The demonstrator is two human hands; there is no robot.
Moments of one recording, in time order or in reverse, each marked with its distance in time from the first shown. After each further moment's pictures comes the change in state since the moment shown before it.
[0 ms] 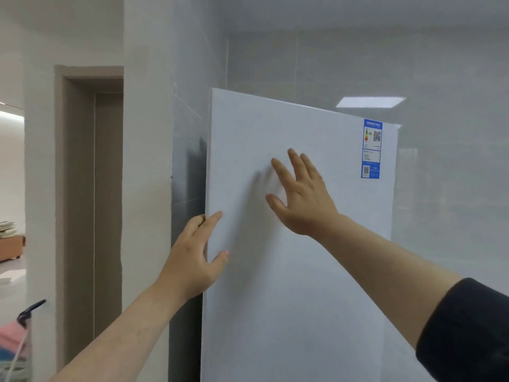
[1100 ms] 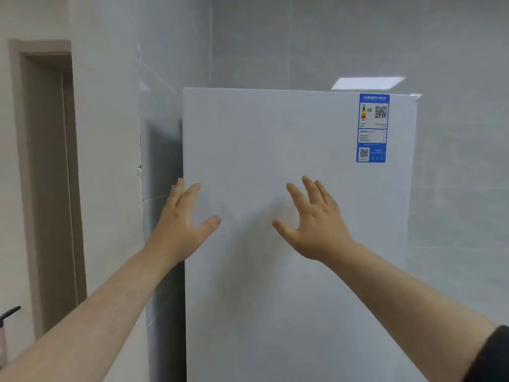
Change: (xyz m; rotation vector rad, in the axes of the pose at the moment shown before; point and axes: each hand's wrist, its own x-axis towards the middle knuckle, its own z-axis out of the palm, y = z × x) left_hand 0.097 -0.060 0.043 0.052 -0.003 -0.102; right_hand -0.014 0.059 0.082 0.014 -0.154 0.210
